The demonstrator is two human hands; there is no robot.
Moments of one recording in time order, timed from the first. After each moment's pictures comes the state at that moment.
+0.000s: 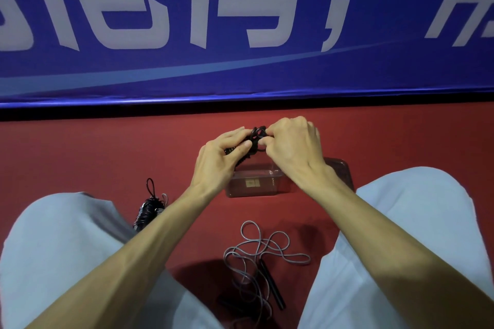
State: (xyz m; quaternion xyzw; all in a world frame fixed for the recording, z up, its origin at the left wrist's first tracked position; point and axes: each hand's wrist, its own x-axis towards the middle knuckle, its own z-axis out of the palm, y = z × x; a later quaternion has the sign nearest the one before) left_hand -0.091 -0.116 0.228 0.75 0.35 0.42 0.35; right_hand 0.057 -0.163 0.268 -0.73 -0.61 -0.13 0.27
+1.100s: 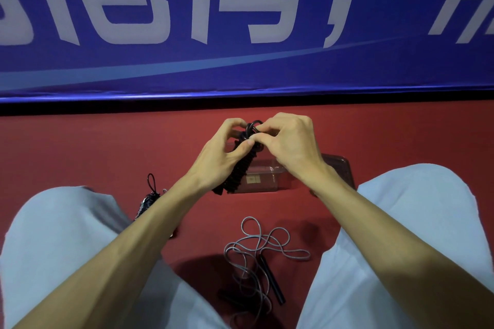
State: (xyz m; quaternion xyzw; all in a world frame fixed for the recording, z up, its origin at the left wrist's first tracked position) left_hand -0.100 -0.113 0.232 0.78 0.32 0.36 0.39; right_hand 0.060 -0.154 0.252 -0.61 -0.64 -0.05 0.46
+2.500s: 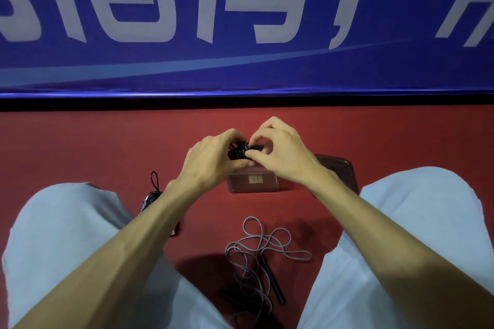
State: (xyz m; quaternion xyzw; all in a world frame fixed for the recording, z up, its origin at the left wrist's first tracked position) left_hand -0.109 -0.105 0.231 0.85 0.44 0.24 0.15; right_hand 0.058 -0.158 0.243 -0.63 -0.70 0.09 0.34
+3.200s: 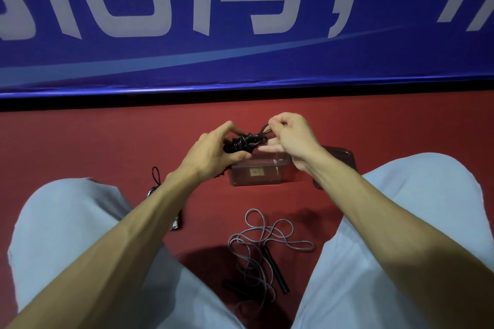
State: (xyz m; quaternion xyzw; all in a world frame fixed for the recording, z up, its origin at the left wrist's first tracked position) left_hand -0.112 -0.095 0.225 0.83 0.41 0.25 0.28; right_hand 0.059 -0.147 0.242 -0.61 -0.42 0.38 0.55
